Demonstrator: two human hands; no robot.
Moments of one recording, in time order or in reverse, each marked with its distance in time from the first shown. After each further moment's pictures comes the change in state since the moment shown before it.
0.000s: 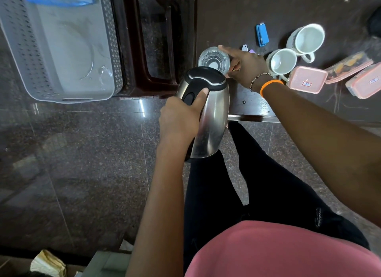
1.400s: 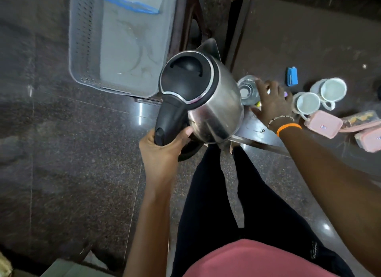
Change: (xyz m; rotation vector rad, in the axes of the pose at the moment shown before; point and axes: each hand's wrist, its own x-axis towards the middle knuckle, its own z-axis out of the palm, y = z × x) left_hand -0.035 -0.086 -0.075 -0.875 0.293 0.293; right_hand -0.030 -0.051 0.009 -0.466 0.013 0.012
